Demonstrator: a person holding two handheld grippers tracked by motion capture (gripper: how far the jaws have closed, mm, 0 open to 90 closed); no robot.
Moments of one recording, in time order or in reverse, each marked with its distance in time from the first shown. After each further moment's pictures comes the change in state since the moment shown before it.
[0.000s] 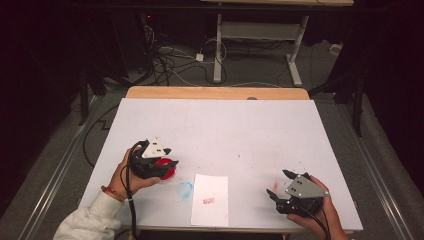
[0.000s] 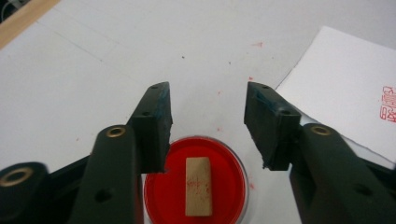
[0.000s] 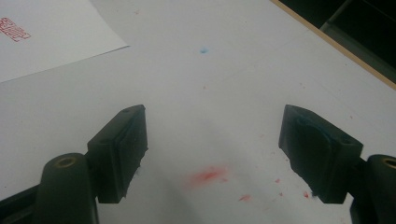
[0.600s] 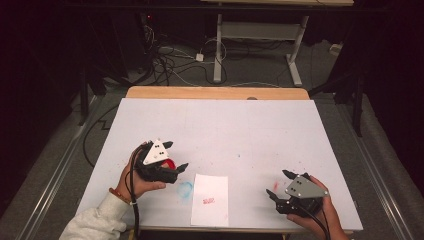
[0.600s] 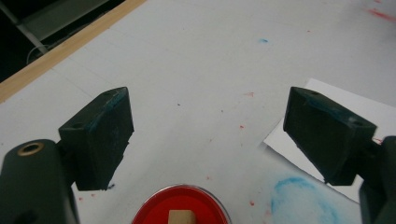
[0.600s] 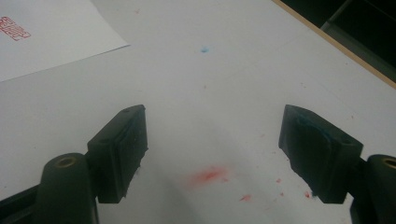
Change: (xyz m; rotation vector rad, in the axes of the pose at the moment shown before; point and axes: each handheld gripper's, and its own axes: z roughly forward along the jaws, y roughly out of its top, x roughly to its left) left arm -0.015 0.002 0.008 -0.175 0.022 -0.016; right arm 0.000 0.000 0.001 0.003 0.003 -0.003
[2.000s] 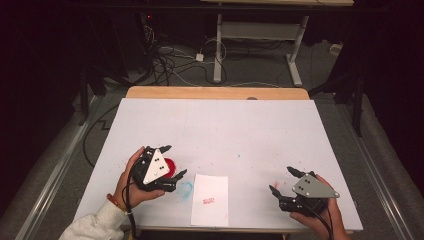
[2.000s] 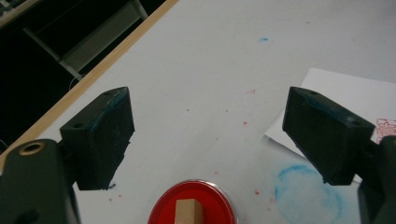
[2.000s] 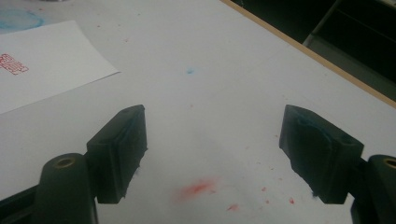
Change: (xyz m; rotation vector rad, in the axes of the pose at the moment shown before) left arm -0.024 -0.007 -0.018 -0.022 0.111 0.157; right arm -0.006 0.003 -0.011 -0.077 -0.036 0.056
